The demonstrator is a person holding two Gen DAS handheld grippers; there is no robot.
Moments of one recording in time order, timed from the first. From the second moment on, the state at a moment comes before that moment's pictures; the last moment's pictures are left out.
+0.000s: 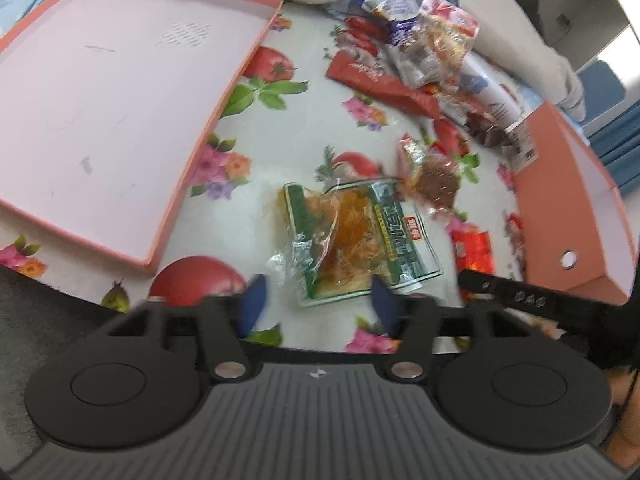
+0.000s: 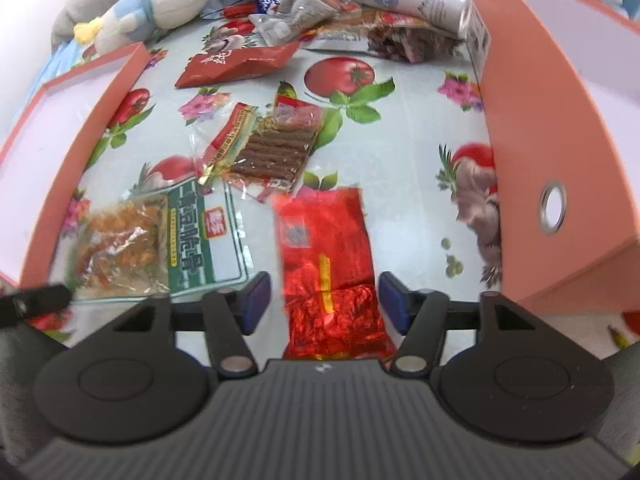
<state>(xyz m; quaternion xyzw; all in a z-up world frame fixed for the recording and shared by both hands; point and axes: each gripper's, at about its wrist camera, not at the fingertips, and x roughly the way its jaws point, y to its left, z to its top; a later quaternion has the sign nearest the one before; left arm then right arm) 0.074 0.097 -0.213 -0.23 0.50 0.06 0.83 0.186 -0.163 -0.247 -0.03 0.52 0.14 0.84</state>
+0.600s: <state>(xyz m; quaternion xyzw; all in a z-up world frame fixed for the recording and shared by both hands) 0.117 0.080 -0.241 -0.17 0.51 0.07 0.84 0.181 -0.159 -0.258 -0.08 0.48 0.15 0.86</state>
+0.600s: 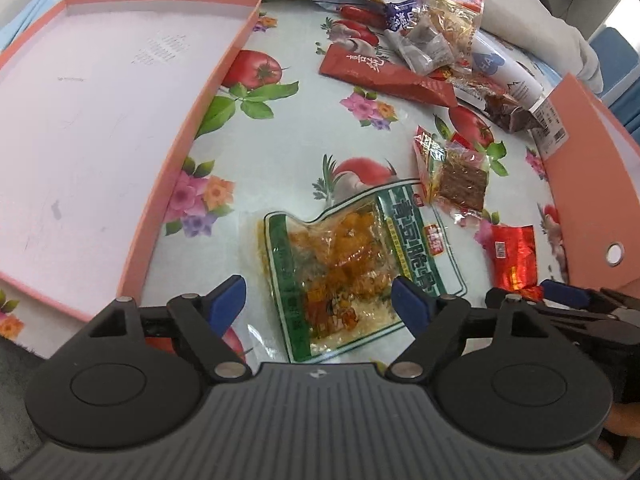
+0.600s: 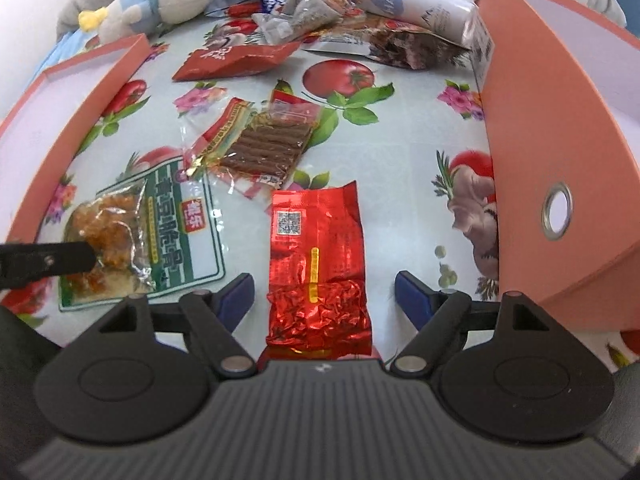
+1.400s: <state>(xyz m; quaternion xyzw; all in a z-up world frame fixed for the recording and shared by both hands) 0.139 0.073 -0.253 -0.13 0.50 0.10 0.85 0.177 -0.152 -0.257 -0.13 0.48 0.17 0.85</state>
